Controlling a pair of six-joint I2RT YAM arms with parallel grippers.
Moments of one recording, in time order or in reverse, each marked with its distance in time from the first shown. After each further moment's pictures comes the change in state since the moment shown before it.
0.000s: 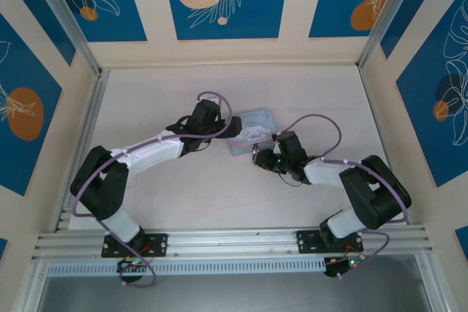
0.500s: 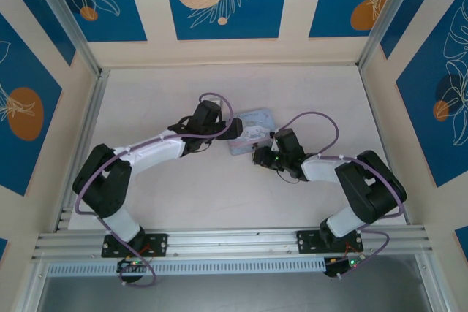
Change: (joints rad) left arm 0.001 0.025 0.000 -0.002 0.033 -0.005; right arm 0.004 0.048 0.036 0.026 -0.003 -0.010
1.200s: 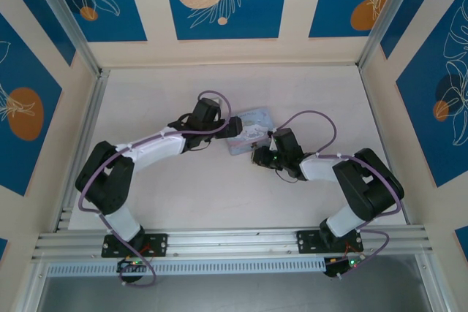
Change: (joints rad) left arm 0.028 0.029 0.029 -0.029 0.063 -0.047; right arm 0.007 0.021 0.009 0.023 -0.007 -0.021
